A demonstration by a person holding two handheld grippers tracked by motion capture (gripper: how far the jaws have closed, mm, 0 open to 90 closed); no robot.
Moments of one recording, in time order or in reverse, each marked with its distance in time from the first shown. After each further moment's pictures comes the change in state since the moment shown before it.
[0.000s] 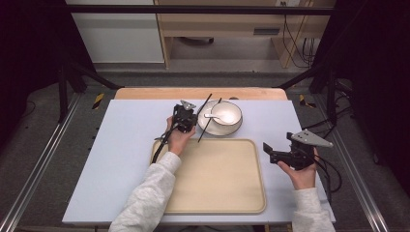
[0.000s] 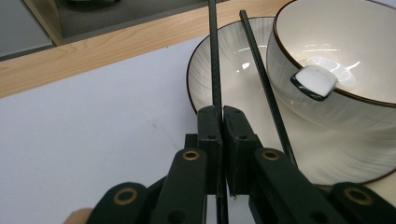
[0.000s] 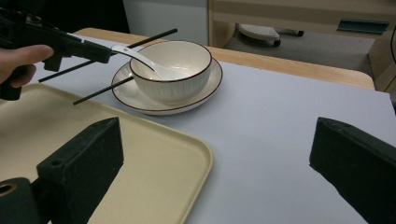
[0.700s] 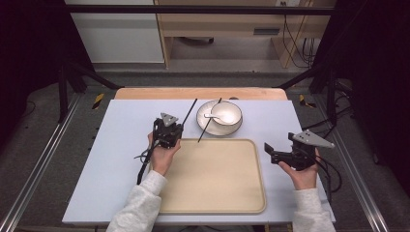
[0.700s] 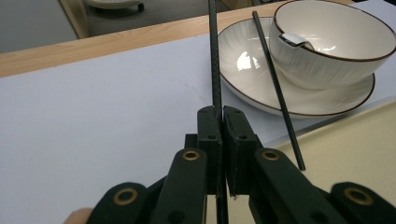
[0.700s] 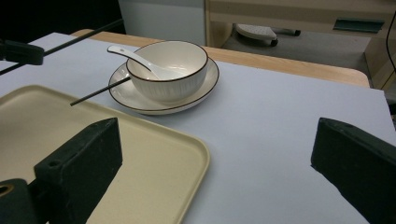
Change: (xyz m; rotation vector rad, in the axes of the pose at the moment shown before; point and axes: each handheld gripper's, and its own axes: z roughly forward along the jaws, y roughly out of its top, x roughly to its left) left arm 0.003 -0.039 -0.078 -0.070 0.066 -0.063; right arm -0.002 -0.001 -0.002 -0.002 -0.014 0.004
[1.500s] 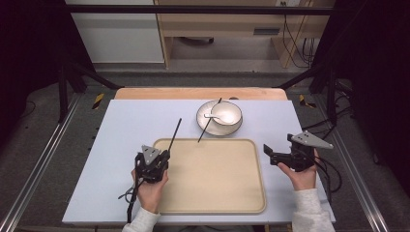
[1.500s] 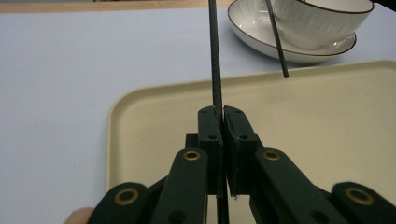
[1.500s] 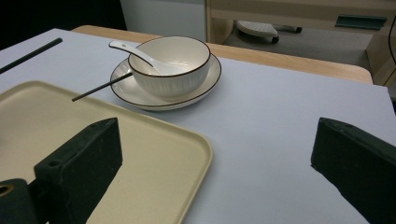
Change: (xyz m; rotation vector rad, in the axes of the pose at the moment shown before) left arm -0.008 -0.078 -0.073 -0.048 0.057 -0.121; right arm 0.003 -0.002 0.000 0.012 0.005 0.000
